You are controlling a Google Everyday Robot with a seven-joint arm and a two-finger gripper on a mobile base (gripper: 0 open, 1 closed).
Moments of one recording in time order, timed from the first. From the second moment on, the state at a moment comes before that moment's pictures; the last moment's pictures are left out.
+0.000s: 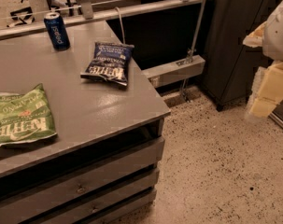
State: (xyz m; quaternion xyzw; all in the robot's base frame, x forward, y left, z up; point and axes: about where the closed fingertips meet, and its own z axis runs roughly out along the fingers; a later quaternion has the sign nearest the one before) arm 0.438 -0.217 0.976 -0.60 0.78 -0.03 0.16
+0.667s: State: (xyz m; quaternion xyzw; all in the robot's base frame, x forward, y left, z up) arm 0.440 -0.215 0.979 -0.61 0.77 -0.03 0.17
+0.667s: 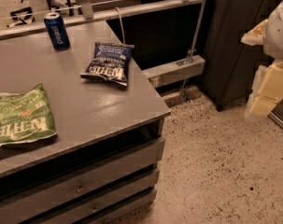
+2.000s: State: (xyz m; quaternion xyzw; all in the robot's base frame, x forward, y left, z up) arm 0.590 -0.028 1.070 -0.61 0.63 0.13 0.46
